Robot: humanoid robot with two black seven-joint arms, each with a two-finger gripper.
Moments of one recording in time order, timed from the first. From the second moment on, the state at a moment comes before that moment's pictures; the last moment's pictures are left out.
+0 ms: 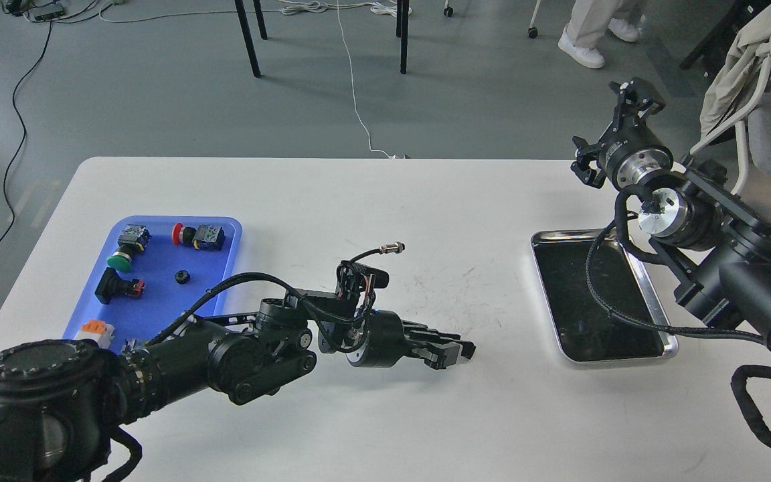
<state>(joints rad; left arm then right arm) -0.81 -0.04 -0.14 -0.75 1.55 -0.25 -0.49 0.88 -0.27 0.70 0.63 -0.07 -0.06 0.12</state>
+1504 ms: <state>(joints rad) -1.05 0.14 -0.17 -0.72 1.01 -0.20 -0.49 1.03 -0.35 0.30 0.67 -0.09 0.00 0.13</state>
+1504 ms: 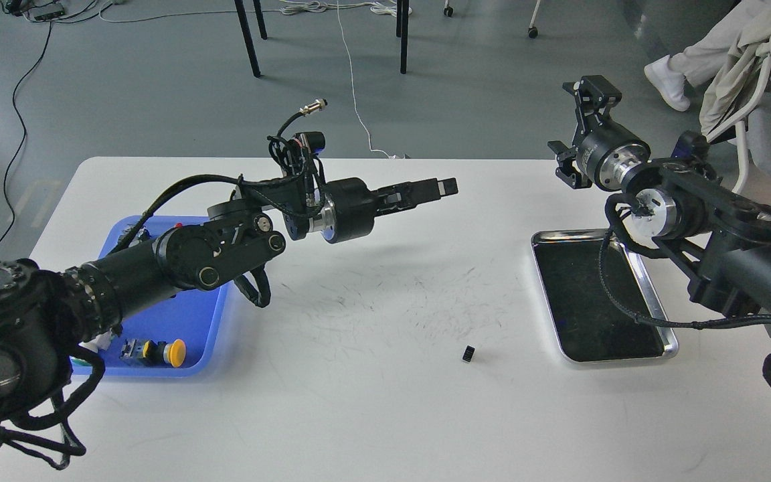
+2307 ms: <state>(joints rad) -1.01 0.35 -0.17 -0.54 0.44 -0.26 -0.49 1.28 -0.35 -0.14 0.86 -0.49 0.03 0.13</state>
